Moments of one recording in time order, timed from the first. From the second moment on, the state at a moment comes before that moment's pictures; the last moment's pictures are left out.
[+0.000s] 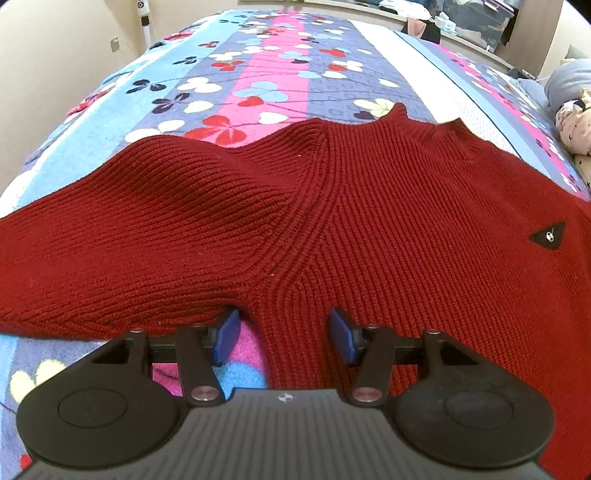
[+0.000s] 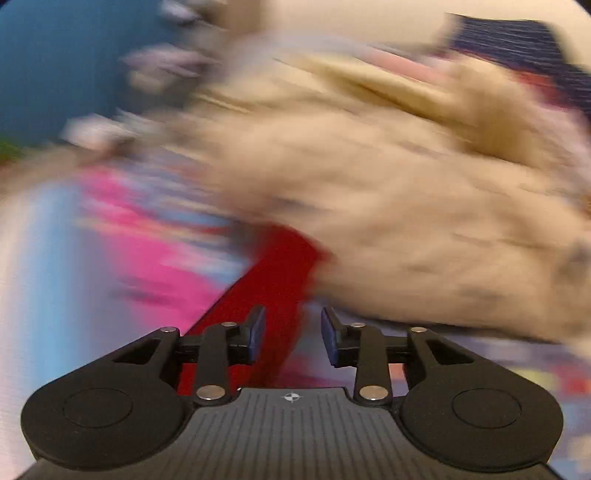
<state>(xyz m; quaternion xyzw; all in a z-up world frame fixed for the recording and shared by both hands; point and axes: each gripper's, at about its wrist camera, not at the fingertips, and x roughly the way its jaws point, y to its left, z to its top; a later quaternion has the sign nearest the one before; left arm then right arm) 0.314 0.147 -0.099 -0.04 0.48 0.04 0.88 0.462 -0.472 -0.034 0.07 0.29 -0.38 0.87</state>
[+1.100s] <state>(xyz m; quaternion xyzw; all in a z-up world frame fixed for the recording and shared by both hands) 0.308 0.134 -0.104 0.00 0.46 0.05 0.89 0.487 -0.531 -0.121 0.30 0.30 -0.25 0.87</state>
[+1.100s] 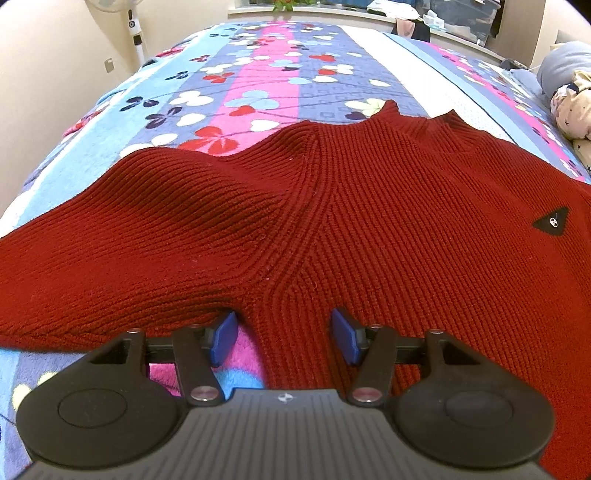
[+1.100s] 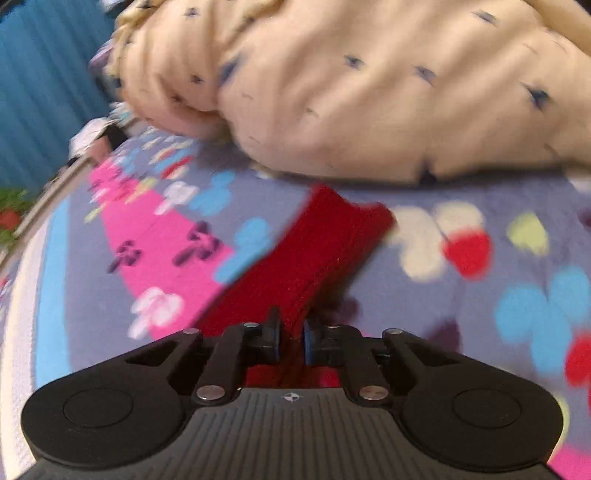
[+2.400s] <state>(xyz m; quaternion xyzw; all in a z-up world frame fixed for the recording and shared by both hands) 0.079 0.102 -0.082 -0.02 0.53 -0.04 0.85 0.128 -0.373 -0.099 0.08 0.52 0.00 0.85</state>
